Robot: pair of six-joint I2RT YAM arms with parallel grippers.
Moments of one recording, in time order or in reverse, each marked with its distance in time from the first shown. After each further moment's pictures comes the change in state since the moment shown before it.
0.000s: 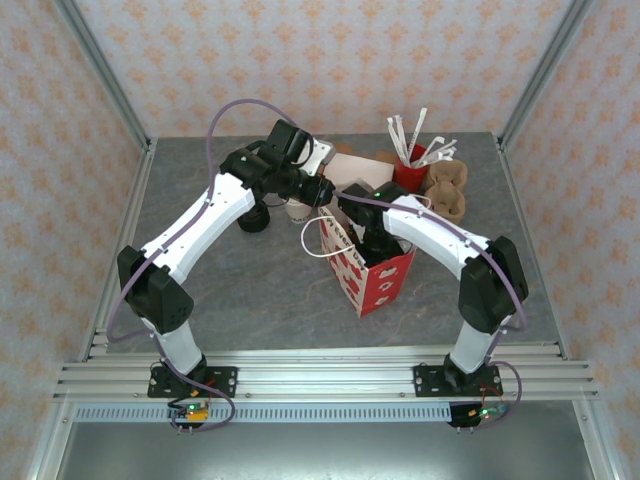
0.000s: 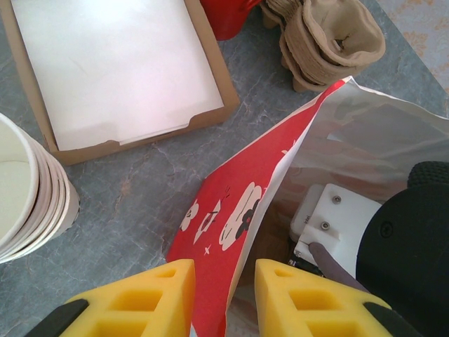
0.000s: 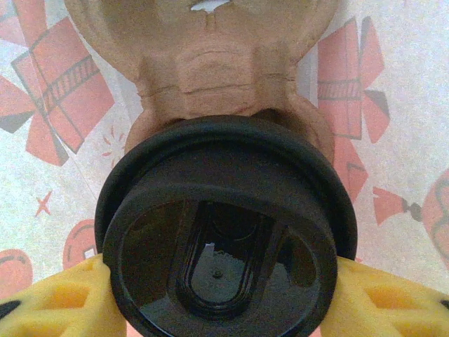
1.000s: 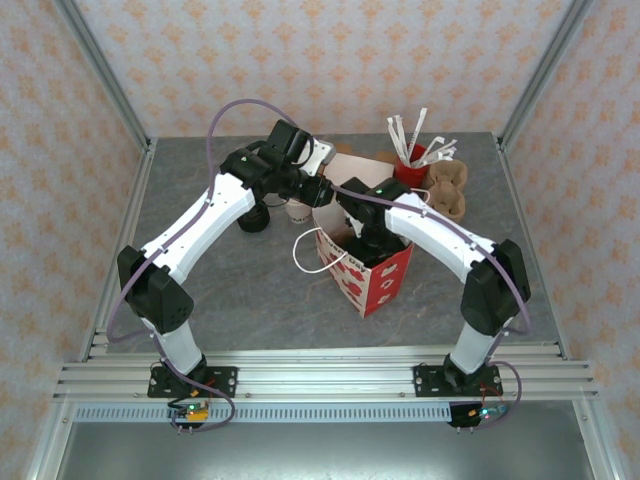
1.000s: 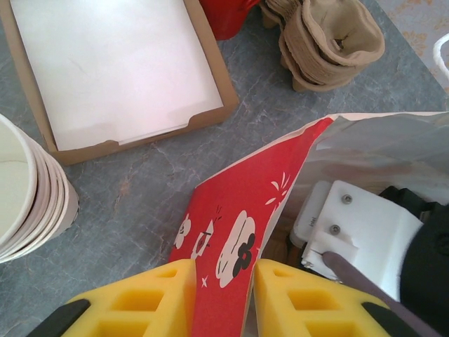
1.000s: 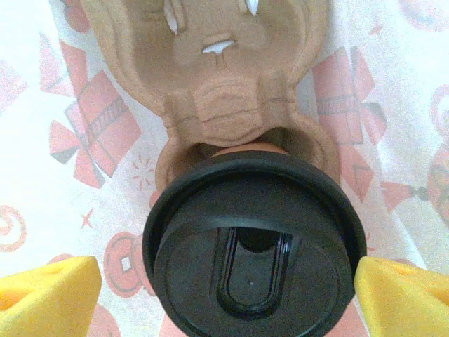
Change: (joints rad) left arm 0.000 0.000 0.000 0.000 0.000 0.000; right arm 0.015 -0.028 0.056 0.003 0.003 0.003
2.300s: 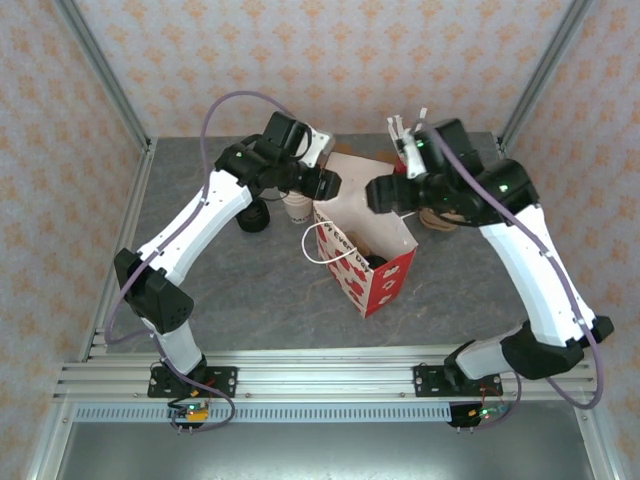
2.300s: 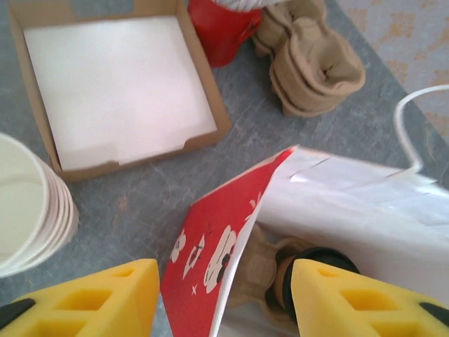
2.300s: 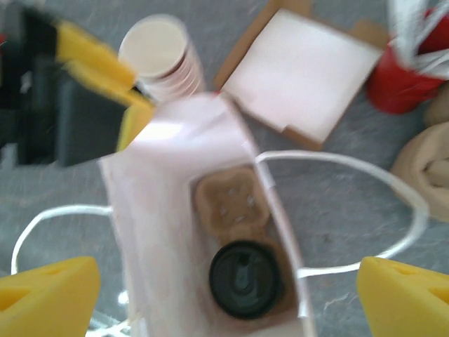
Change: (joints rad) left arm 0.000 0.000 0.088 -0.008 -0.003 -0.037; right arm -0.126 -0.320 0.438 -0.031 0.078 0.003
